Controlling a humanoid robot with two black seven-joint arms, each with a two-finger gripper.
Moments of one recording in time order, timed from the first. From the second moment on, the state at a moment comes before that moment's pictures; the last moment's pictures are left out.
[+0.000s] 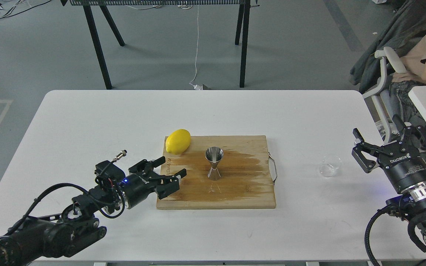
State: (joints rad) left arm -0.51 0.36 -0.25 -0.80 1.69 0.49 -0.49; right arm -0.05 -0.41 1.41 1.24 0.38 0.49 -0.14
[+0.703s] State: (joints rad) left arm -0.51 0.88 -0.64 -1.03 0.43 -0.48 -0.49; right arm 0.03 -0.41 1.33 1.23 0.38 0.49 -0.15
